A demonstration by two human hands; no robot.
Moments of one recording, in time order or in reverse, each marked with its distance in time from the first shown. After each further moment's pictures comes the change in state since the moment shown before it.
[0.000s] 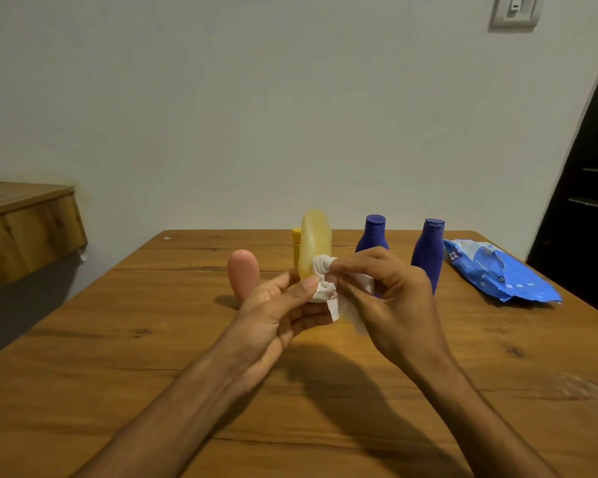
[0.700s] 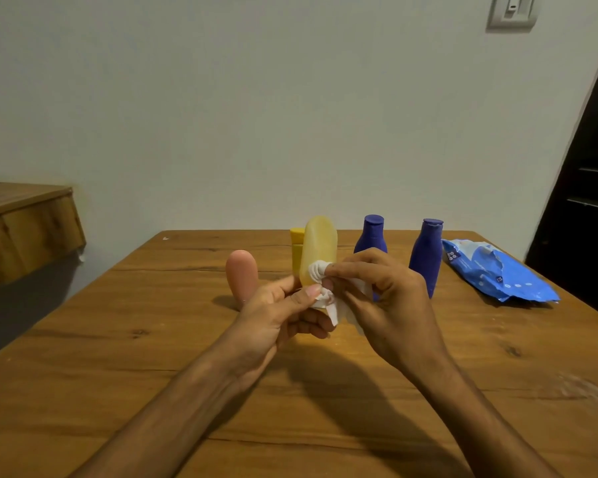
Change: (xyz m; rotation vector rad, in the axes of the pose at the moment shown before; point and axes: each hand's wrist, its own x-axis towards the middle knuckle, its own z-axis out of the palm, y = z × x) left_hand 0.000 -0.001 -0.002 0.186 -0.065 0.007; right_hand 0.000 0.000 -0.002 -0.098 -0.023 -0.111
